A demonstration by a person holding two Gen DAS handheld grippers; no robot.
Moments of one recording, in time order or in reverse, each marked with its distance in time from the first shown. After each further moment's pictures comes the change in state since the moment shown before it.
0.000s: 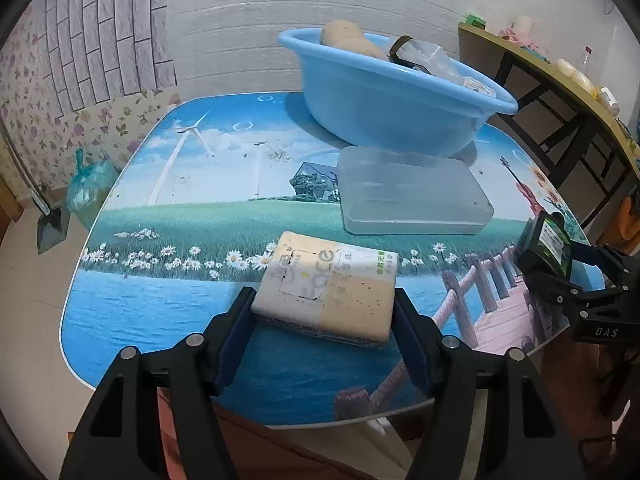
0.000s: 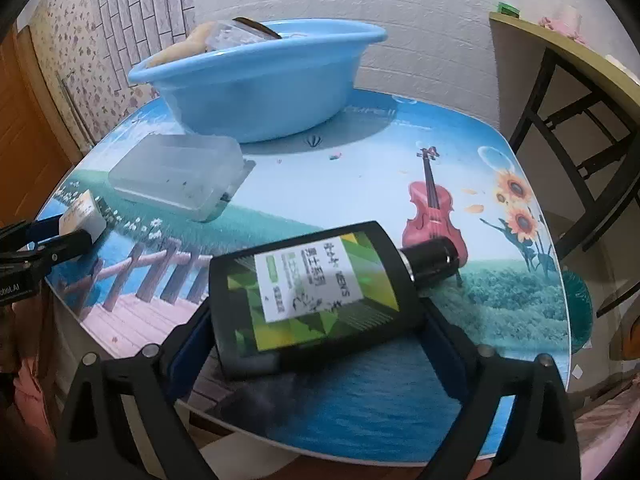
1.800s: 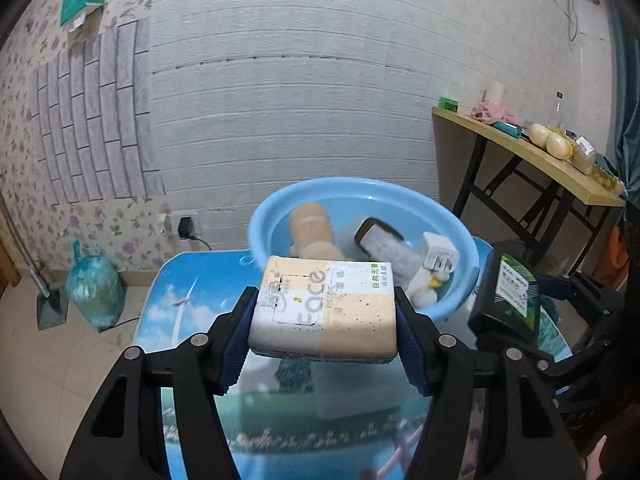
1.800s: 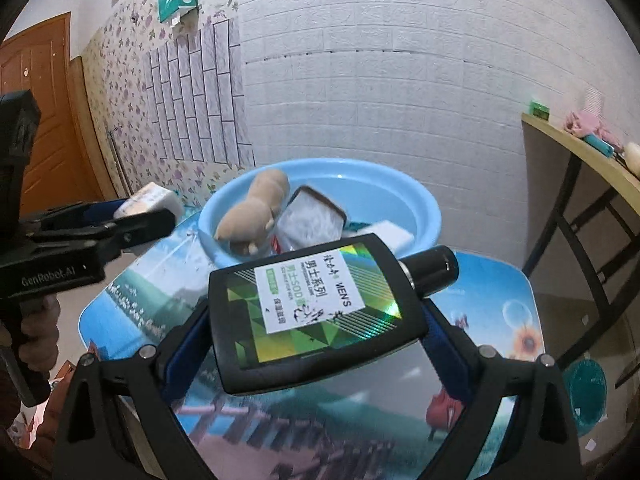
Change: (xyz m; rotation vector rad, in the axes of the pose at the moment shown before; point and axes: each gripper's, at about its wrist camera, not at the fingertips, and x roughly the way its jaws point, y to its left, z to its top) left arm -0.050 -0.025 0.115 0.077 -0.291 -0.040; right arm -0.051 0.025 0.082 -0.083 -0.316 0.122
